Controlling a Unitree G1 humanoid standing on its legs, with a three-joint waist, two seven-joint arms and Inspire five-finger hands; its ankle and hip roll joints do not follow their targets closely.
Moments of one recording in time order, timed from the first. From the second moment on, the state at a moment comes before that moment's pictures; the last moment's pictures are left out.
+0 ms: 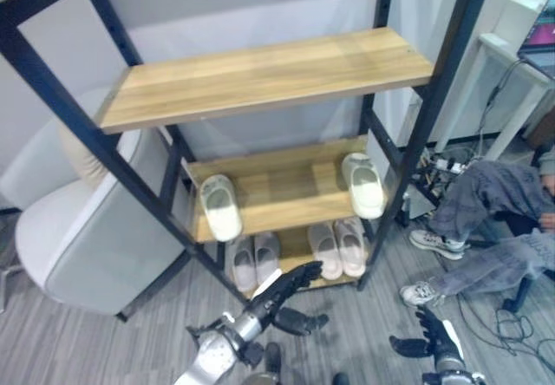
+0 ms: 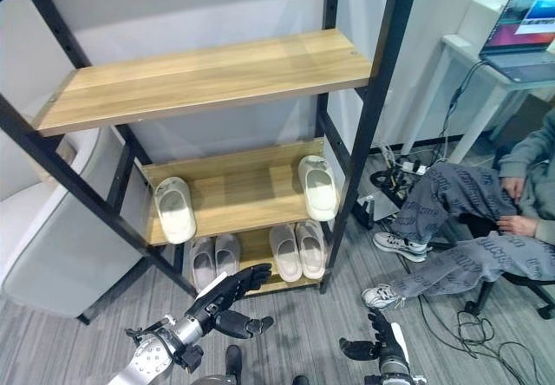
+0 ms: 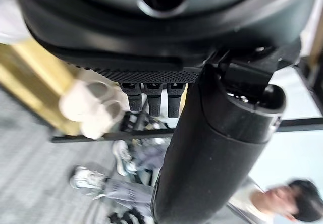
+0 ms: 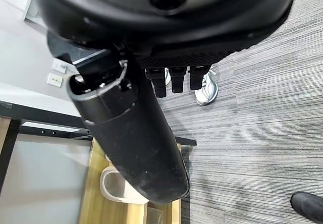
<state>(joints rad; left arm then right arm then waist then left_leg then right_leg) 0.07 0.43 -0.56 0.18 -0.22 -0.31 -0.16 0.16 -0.36 0.15 0.79 0.12 -0.25 -0.21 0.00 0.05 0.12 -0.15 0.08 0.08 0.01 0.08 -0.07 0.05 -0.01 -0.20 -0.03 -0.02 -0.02</state>
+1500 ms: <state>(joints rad) -0.09 0.70 -0.15 -0.01 0.63 -0.33 0.24 0.26 -0.34 0.16 0.71 0.08 -0.26 -0.14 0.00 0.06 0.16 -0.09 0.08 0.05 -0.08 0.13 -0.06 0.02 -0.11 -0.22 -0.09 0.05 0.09</state>
